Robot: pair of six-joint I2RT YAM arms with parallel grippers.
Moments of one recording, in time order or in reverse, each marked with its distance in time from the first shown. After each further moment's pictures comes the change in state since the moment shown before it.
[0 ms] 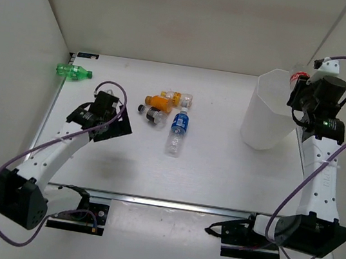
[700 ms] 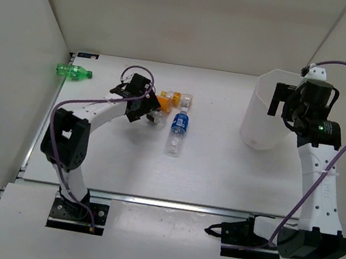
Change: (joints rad) left arm -0.064 0.604 0.312 0.355 -0.005 -0.292; right arm 0.115 -0.042 0.037 -0.264 0.189 0.069
